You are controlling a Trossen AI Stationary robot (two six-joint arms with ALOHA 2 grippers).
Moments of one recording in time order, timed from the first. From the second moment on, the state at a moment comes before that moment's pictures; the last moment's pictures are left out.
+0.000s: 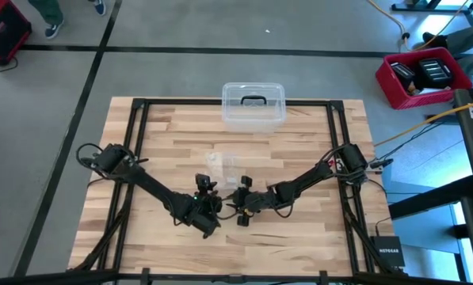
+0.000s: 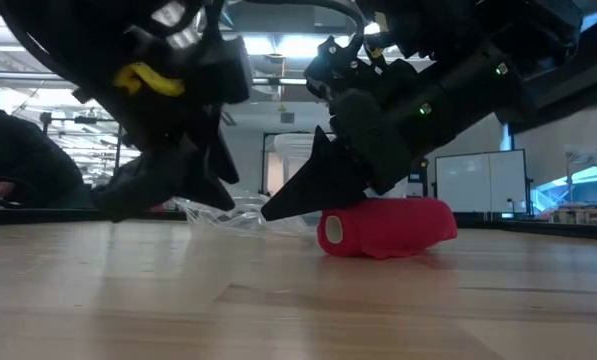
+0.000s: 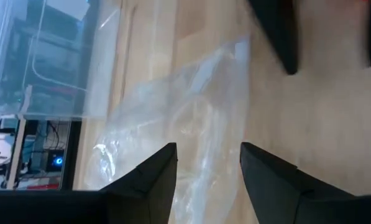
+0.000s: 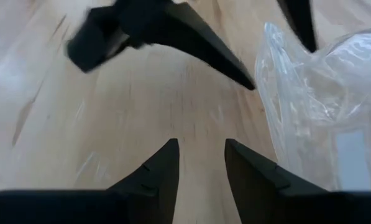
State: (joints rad) left arm -0.49 1.91 1.10 -0.53 -0.96 -0.25; right arm 0.33 2.04 0.98 0.46 0.35 0.21
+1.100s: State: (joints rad) left arm -0.35 1.88 1.01 -0.29 -0.95 -0.35; right arm 0.34 1.98 0.98 0.38 0.37 0.11
